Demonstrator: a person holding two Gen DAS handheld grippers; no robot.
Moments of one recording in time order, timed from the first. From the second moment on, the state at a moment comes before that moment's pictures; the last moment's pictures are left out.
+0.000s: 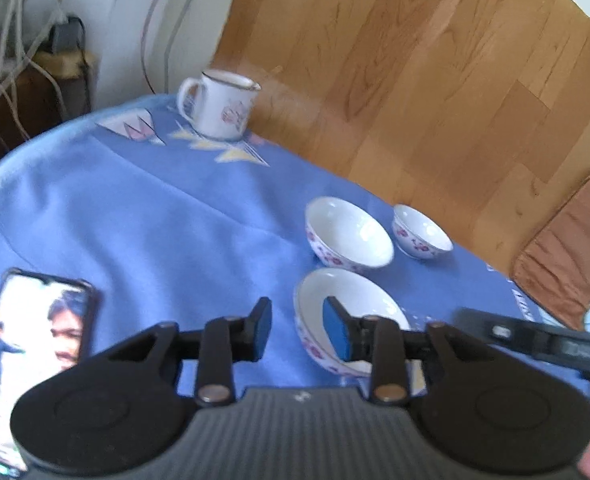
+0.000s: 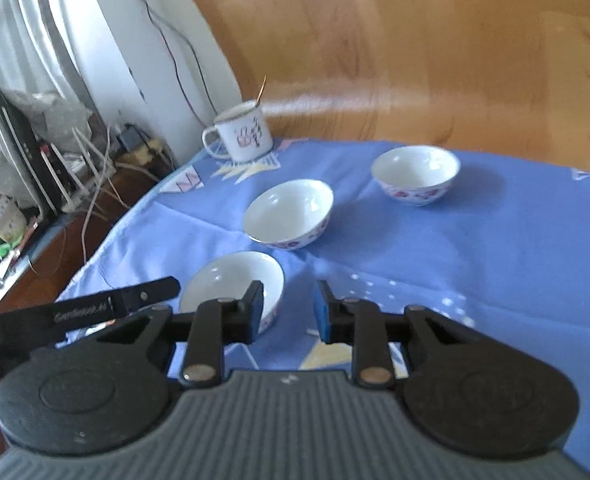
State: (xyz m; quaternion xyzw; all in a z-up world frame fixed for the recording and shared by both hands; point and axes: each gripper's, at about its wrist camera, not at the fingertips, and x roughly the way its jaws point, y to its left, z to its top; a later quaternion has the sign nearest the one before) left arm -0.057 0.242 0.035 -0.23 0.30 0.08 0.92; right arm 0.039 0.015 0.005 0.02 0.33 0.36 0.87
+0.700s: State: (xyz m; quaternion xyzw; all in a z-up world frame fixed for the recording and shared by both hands) left arm 0.006 0.106 0.033 -0.19 0.35 -0.05 0.91; right arm 0.006 -0.082 0.001 0.06 0.30 0.27 0.91
